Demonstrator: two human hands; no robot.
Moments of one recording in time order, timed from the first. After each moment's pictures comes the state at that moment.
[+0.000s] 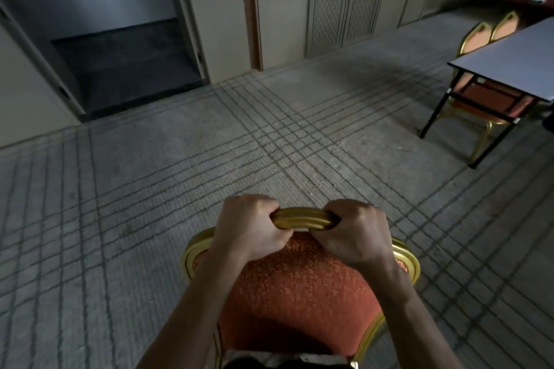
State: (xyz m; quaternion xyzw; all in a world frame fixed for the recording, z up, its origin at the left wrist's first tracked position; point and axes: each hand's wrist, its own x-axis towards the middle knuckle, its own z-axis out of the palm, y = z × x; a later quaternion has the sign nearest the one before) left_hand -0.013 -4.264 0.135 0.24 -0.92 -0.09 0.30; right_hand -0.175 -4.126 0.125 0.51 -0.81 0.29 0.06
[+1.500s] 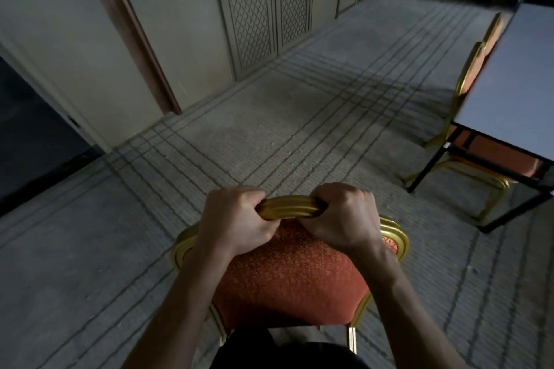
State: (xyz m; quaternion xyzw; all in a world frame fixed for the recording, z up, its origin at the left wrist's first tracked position) left_hand -0.876 -4.978 0.137 0.13 -0.94 -0.12 0.29; right_hand -1.005 -4.810 0.126 0.42 -0.85 0.30 0.09
